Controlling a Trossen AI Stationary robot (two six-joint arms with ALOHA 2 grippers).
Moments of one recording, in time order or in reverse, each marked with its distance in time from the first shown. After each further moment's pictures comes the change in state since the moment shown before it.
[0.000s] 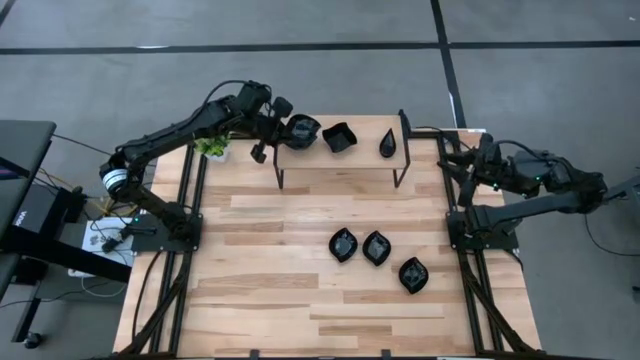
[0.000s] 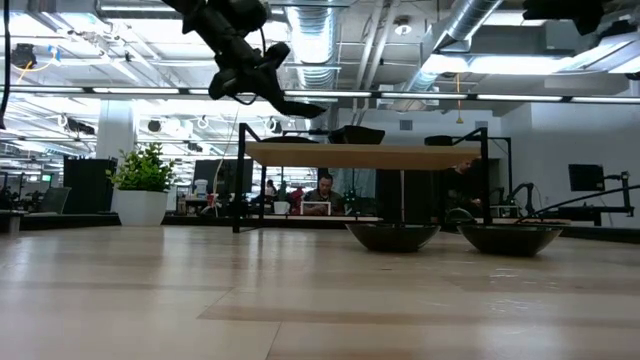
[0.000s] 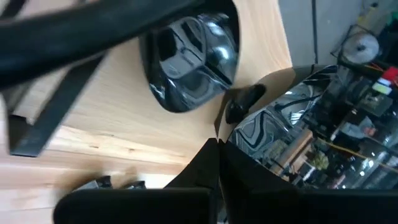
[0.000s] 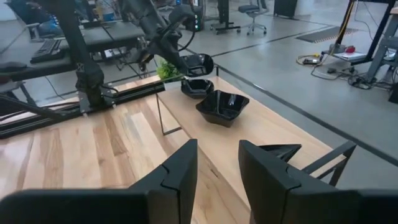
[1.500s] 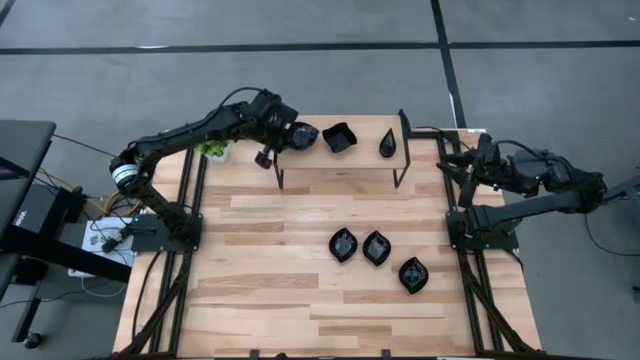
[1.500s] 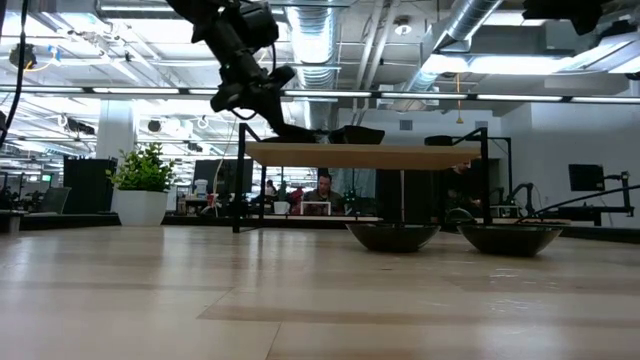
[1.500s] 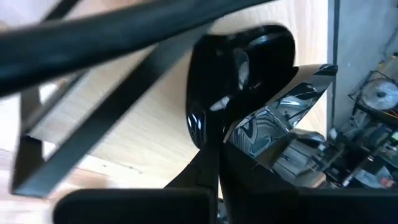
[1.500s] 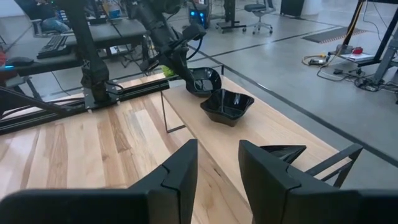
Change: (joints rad) left arm -0.042 0.078 0.000 -0.034 -0.118 -0.120; right arm 0.000 0.000 0.000 0.000 -0.026 -0.018
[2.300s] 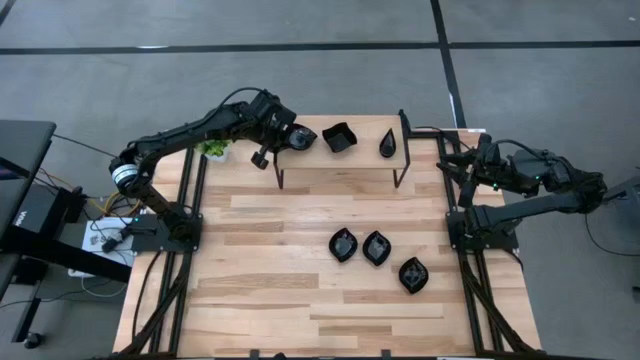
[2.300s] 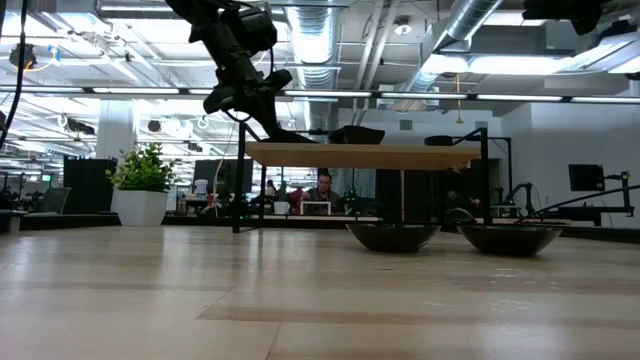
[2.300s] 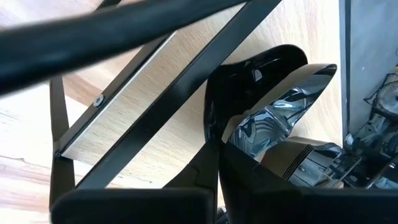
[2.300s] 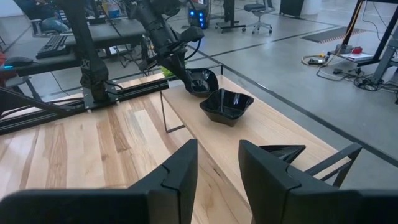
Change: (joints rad) left arm 0.012 0.000 0.000 -0.051 -0.017 0.051; right arm 0.000 0.000 0.000 0.000 0.001 0.000
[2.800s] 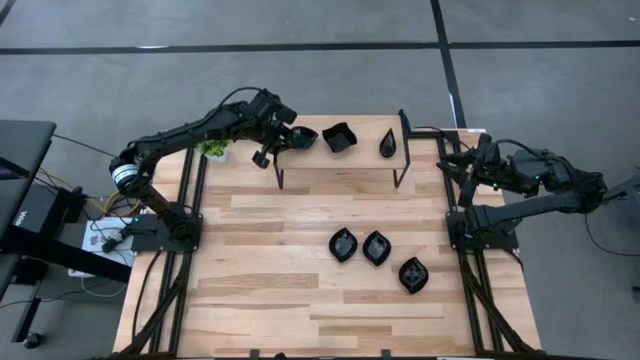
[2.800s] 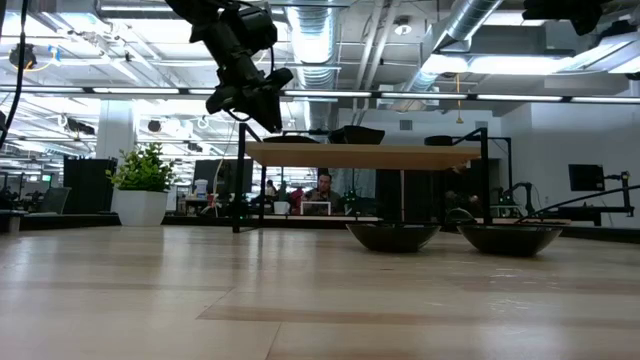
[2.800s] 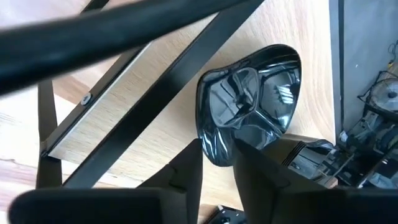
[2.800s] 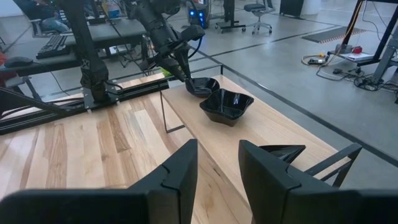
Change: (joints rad) left arm 0.000 0.000 0.000 0.022 0.001 0.000; right arm 0.000 0.000 0.000 0.000 0.000 0.000
